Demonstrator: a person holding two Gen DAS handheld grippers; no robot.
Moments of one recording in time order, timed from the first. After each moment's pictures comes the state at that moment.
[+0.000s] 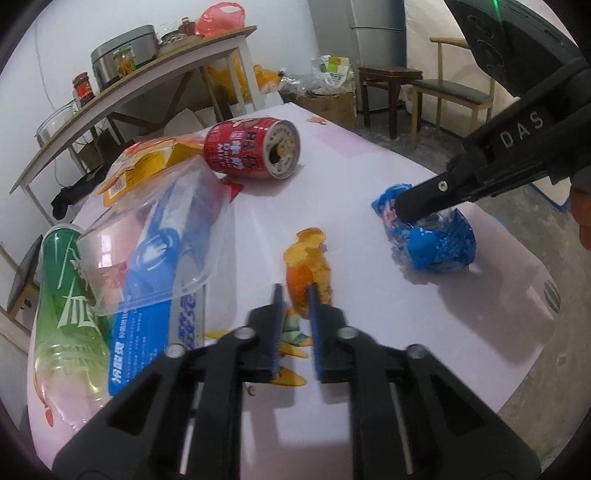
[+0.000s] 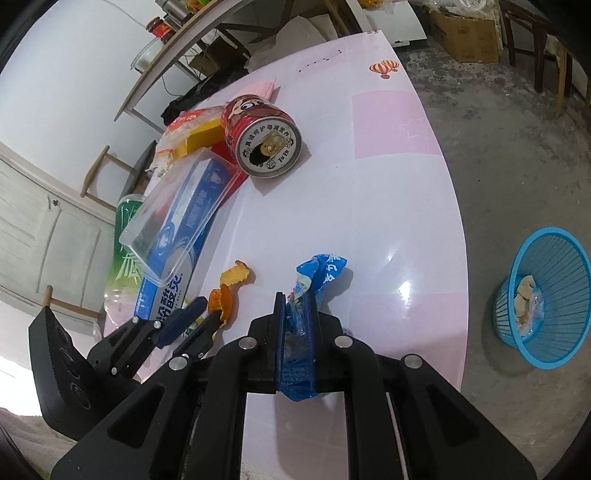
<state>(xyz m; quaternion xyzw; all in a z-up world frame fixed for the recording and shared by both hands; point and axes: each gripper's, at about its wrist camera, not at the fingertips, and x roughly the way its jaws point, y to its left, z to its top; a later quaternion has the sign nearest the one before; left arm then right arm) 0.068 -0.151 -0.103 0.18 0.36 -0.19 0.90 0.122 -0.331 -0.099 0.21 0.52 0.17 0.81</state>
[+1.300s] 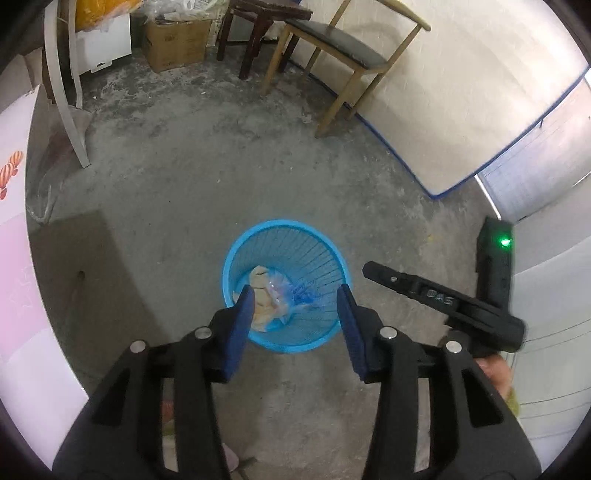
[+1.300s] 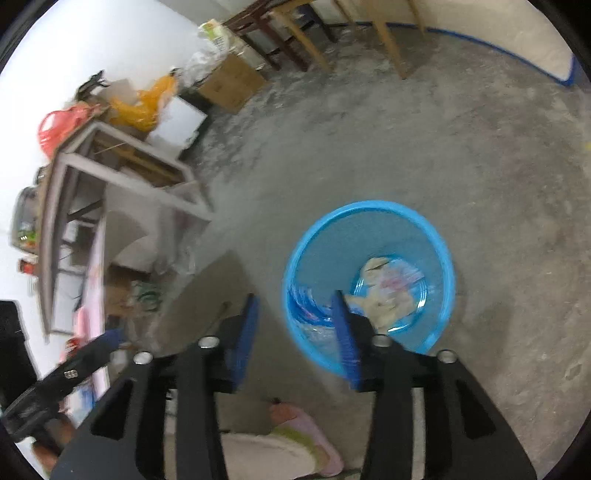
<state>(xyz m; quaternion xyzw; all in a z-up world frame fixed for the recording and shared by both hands) 0.187 -0.443 -0.091 0.07 0.54 -0.43 0.72 0.044 -0.661 -0.206 0.43 0.42 -0.16 0.78</state>
